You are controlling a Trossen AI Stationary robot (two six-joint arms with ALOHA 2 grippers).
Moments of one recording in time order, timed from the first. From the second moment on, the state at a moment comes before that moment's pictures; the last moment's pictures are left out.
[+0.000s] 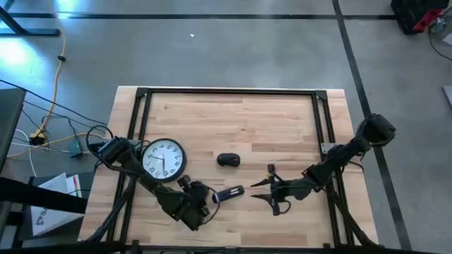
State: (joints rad) left arm -0.65 1.95 1.23 -0.68 -0.59 -1.10; right arm 0.63 1.53 0.61 0.58 0.55 -0.20
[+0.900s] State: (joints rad) left arm -0.46 1.81 1.34 -0.35 -0.23 -0.47; right arm 0.63 1.90 0.95 0.51 0.78 -0.75
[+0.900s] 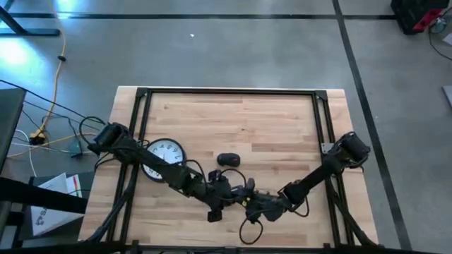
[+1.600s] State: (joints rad) left arm -0.44 1.81 1.34 -0.31 -0.24 -0.41; right arm 0.63 1.90 0.95 0.58 0.74 -0.70
